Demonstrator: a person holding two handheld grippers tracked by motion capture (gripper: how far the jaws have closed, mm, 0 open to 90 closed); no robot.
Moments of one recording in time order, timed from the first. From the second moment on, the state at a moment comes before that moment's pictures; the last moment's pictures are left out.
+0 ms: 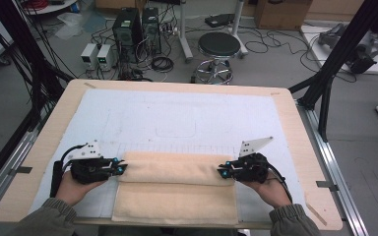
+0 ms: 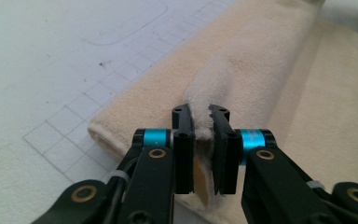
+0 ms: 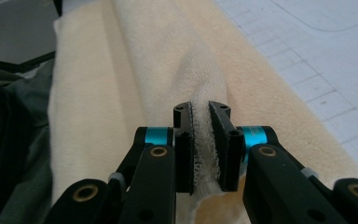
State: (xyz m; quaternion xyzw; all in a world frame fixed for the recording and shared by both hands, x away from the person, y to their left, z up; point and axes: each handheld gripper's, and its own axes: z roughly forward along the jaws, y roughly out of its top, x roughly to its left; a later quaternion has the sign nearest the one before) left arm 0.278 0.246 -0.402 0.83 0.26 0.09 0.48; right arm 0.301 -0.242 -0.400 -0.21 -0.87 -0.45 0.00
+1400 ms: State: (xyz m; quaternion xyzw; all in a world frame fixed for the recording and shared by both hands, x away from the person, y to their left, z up) left arm 0.271 0.239 -0.397 0.82 0.27 0.12 0.49; right arm 0.291 -0.254 -0.391 -0.24 -0.85 -0.45 -0.08
